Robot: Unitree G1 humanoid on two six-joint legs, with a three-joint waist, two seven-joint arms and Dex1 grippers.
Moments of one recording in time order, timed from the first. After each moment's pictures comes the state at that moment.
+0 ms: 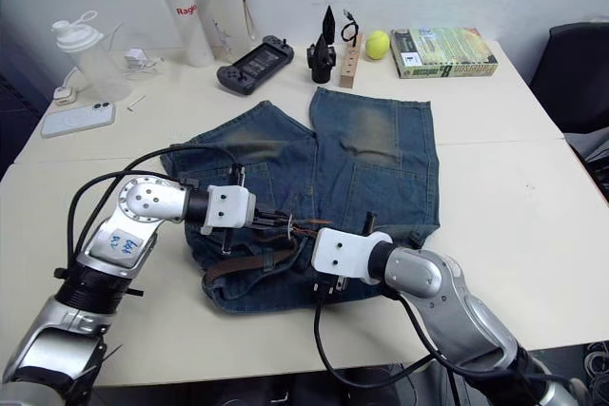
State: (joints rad) left arm -0.57 0.61 -0.24 0.00 -0.05 0.00 -1.12; right arm -0.24 -0.64 0.42 -0.67 -0.19 0.56 0.71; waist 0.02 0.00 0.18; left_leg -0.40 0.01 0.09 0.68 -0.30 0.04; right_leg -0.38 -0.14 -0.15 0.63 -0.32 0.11
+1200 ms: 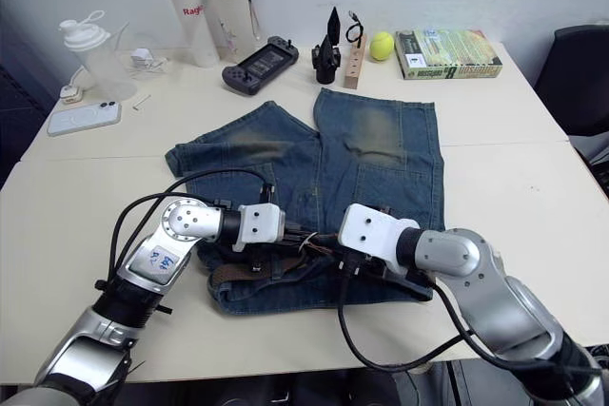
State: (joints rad) left arm -0.53 0.50 -0.33 0.01 0.01 0.01 -1.02; right arm -0.34 -0.79 0.31 -0.70 0.03 0.75 0.74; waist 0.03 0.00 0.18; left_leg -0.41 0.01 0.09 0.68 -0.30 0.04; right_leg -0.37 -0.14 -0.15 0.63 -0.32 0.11
